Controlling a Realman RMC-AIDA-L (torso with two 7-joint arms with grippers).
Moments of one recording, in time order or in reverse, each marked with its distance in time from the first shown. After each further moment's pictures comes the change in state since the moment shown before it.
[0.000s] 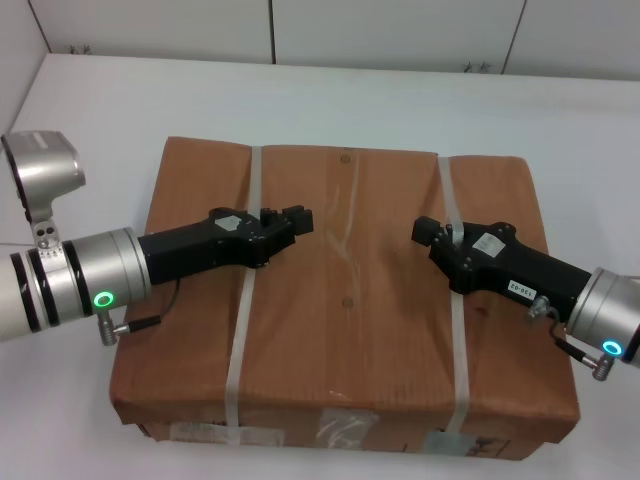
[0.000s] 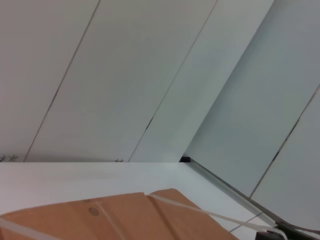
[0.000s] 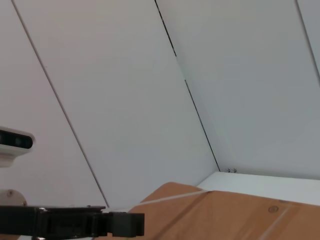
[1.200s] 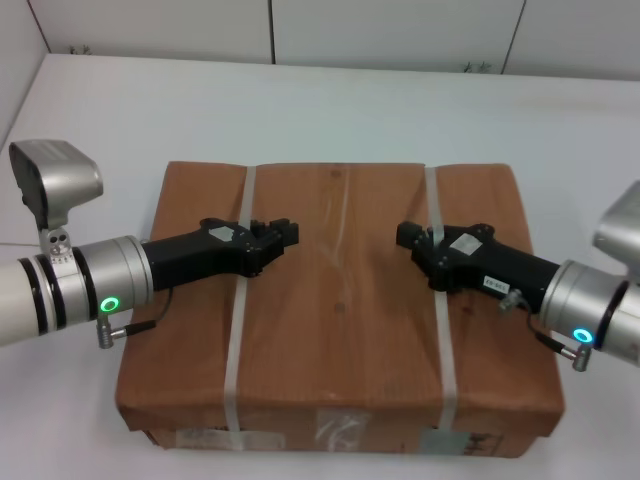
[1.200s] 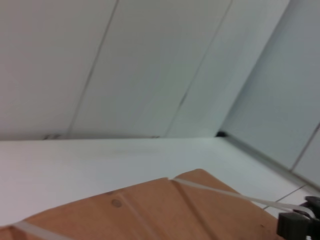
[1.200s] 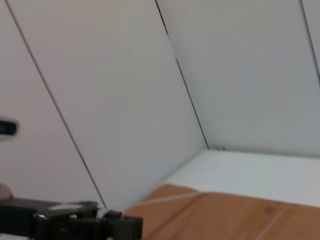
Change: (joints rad) left arm -0.004 -0.014 0.009 -0.012 0.010 -0.127 0.036; right arm 0.052 0.000 -0.010 0.049 -0.010 0.149 0.008
